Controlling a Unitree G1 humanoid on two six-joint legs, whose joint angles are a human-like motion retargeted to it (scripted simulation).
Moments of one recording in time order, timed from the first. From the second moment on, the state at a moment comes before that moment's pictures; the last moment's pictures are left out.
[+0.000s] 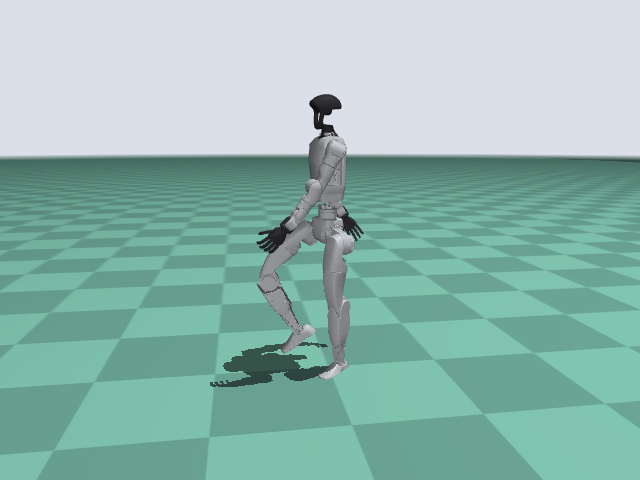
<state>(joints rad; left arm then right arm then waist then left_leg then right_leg) -0.50 -0.03 0.28 1.41 0.10 -0.20 -0.03 0.31 -0.23 -0.39 1.70 -0.27 0.16 0.30 -0.33 0.00 0.02 0.02 0.00 0.26 0.04 -0.21 0.06 -0.64 -0.44 -0.38 1.24 0.10 -0.13</state>
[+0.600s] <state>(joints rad) 0.01 0.04 0.48 1.57 0.15 -0.13 -0.06 0.00 -0.17 -0.20 1.70 -0.25 0.11 0.22 -0.16 0.00 -0.09 -0.02 0.09 0.37 0.20 -0.22 -0.08 -0.06 -0.09 -0.41 0.05 0.06 0.01</state>
